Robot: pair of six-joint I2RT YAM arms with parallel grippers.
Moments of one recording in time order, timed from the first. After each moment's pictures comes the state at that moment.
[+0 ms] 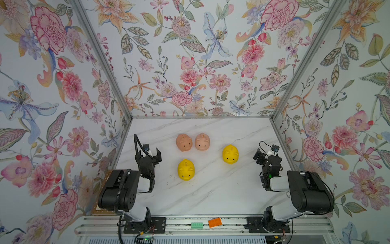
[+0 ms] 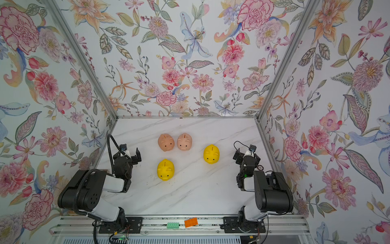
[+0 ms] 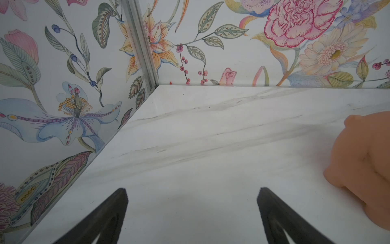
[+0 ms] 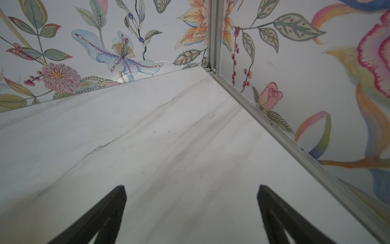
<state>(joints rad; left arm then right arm) -0.06 1.57 0.26 1.11 -0.29 0.03 -0.04 1.54 0.28 1.00 0.24 0.13</state>
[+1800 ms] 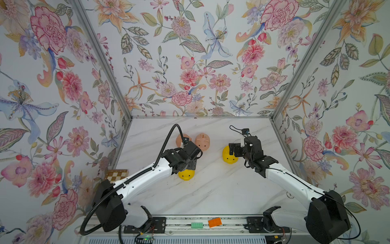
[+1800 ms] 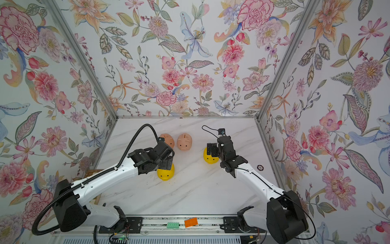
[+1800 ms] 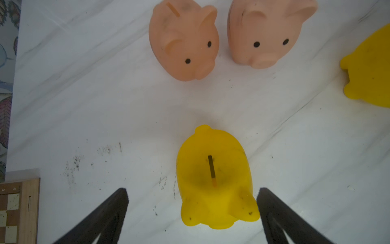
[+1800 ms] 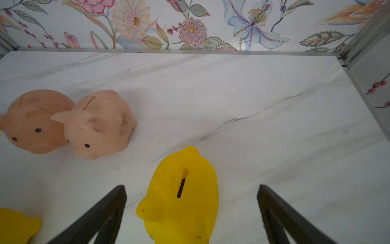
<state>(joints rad) -0.83 1.43 1.19 -0.93 -0.44 -0.57 0.47 1.24 0.78 -0.11 0.20 0.22</state>
